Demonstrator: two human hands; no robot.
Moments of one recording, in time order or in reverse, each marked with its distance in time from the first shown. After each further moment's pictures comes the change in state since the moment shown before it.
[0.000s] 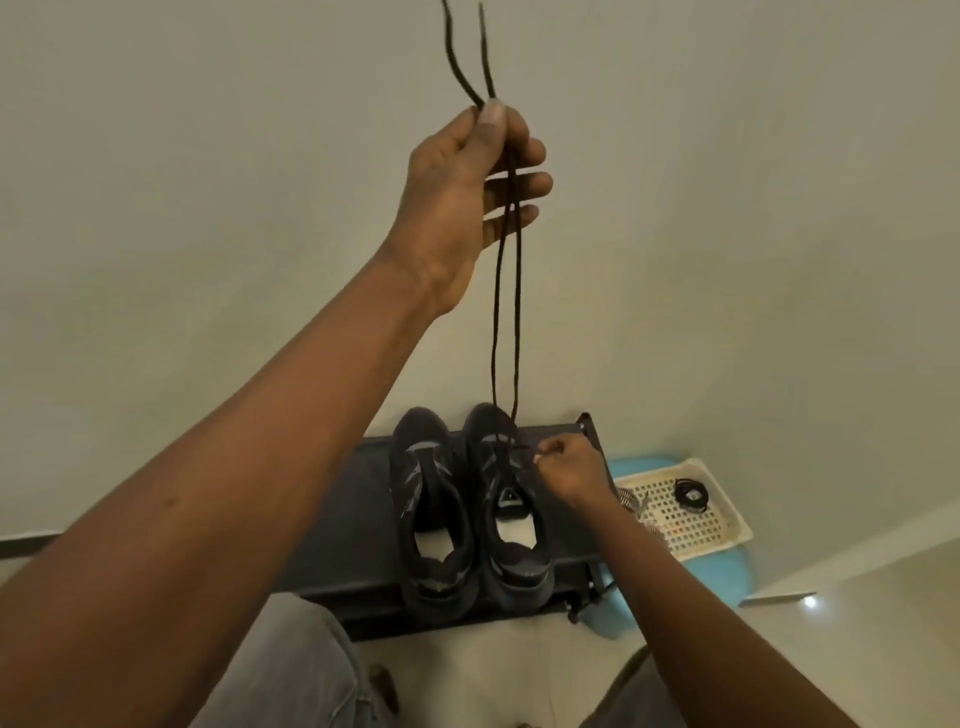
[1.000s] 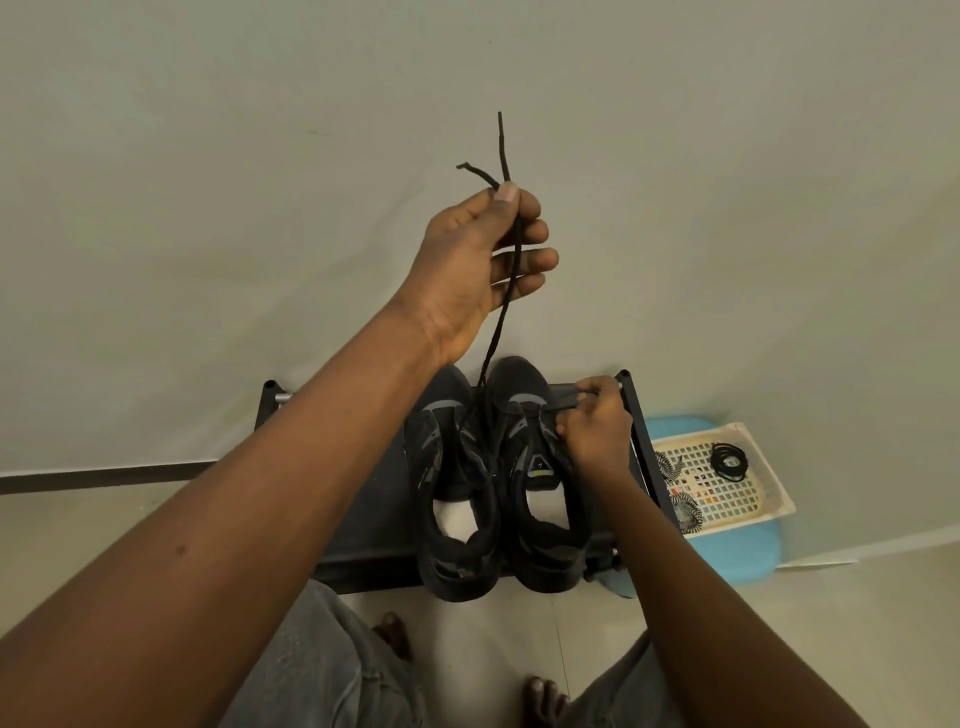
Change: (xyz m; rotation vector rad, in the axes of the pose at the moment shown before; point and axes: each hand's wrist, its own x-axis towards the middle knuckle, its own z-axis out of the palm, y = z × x) left_hand -0.018 -0.105 -0.043 -0.093 0.077 -0.381; right_hand 0.058 0.028 0.053 0.206 0.253 -0.004
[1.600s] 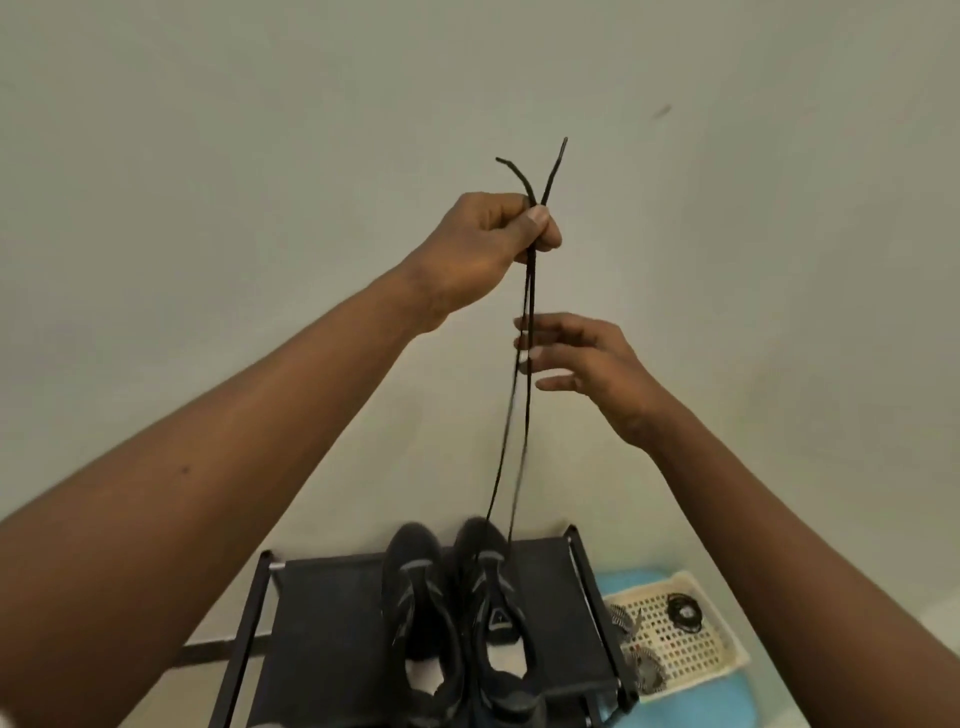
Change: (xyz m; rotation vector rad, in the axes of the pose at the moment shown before) left_hand -0.017 0.215 0.079 0.671 -0.175 0.537; right_hand -0.051 -0.287 -0.209 0.292 -0.439 -0.570
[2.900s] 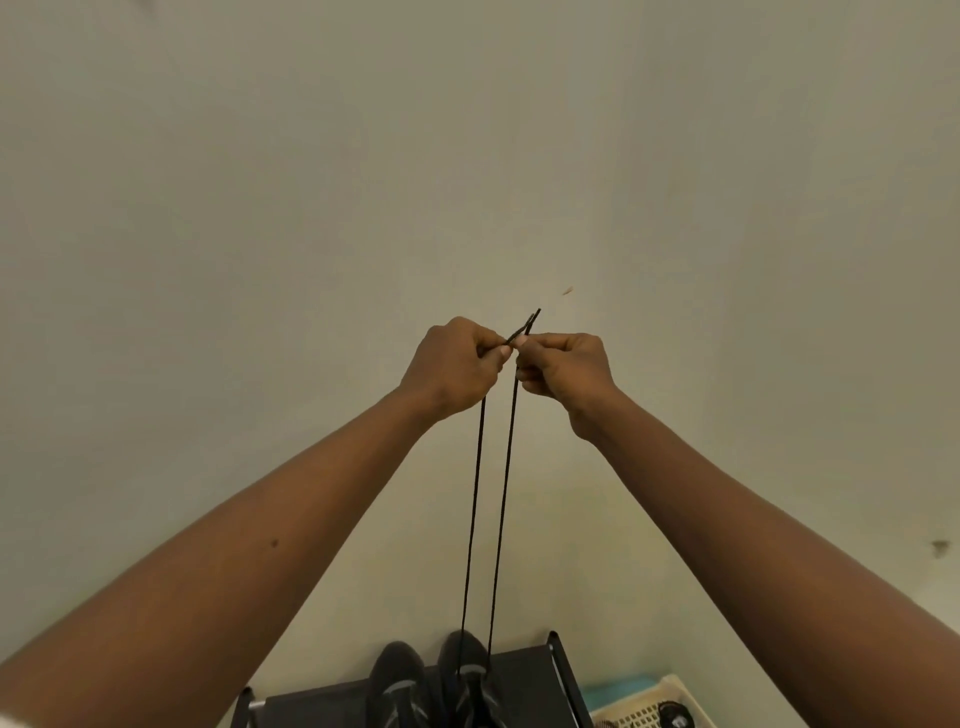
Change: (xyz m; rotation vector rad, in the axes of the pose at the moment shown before) left_hand 0.009 0.056 0.003 0.425 0.124 0.087; right_hand 0.009 -0.122 -0.030 0.146 0.439 -0.055
